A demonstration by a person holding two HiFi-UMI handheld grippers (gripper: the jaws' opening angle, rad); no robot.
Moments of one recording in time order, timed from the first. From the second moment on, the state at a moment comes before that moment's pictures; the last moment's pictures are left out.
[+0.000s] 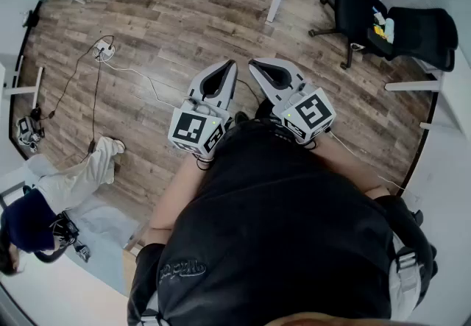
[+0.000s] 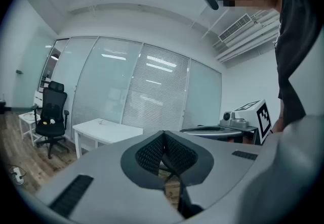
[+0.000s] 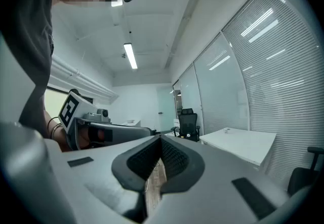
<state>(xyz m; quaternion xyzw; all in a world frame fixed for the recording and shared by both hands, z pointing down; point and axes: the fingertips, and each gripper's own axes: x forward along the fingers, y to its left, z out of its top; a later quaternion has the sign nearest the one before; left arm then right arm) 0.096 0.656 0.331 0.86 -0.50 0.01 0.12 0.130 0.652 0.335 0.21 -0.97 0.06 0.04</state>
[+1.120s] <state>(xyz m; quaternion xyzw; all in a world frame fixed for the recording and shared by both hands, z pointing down) 0.179 0.481 0.344 0.84 -0.53 0.02 0.13 0.198 0.479 0.343 0.16 -0.98 0.07 0.05</state>
